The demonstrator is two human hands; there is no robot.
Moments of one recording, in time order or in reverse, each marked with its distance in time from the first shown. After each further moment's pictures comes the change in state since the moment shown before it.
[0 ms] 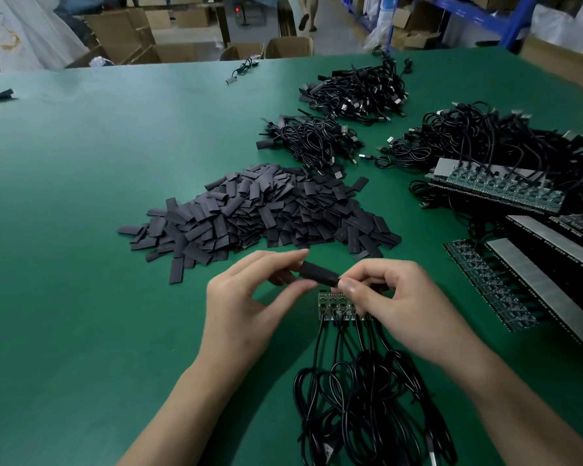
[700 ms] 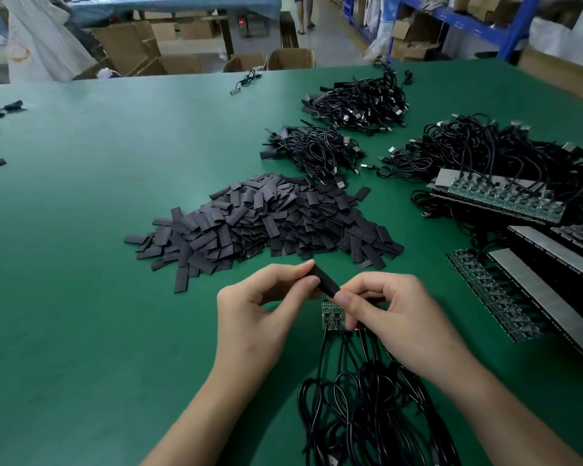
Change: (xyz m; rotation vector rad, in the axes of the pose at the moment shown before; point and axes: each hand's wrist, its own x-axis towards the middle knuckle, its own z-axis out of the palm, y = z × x) left_hand -0.002 0.013 0.011 -0.360 0.071 -0.317; right_hand 0.001 0.004 0.011 0.011 0.026 -0.041
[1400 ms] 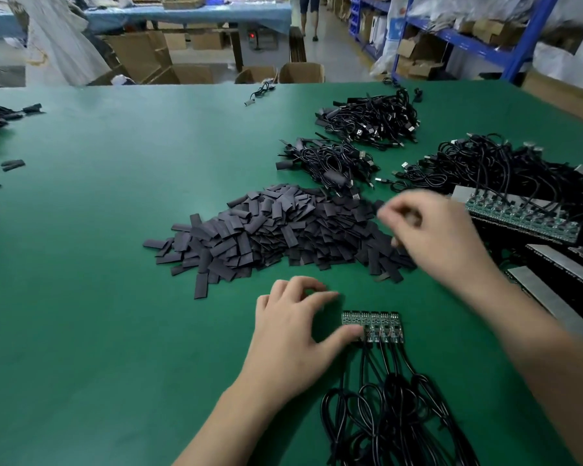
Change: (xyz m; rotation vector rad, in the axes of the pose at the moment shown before) left_hand 0.001 -0.016 -0.006 0.766 -0.399 -0.024; right_hand 0.083 -0.028 -0.045 -0.480 0.287 -0.142
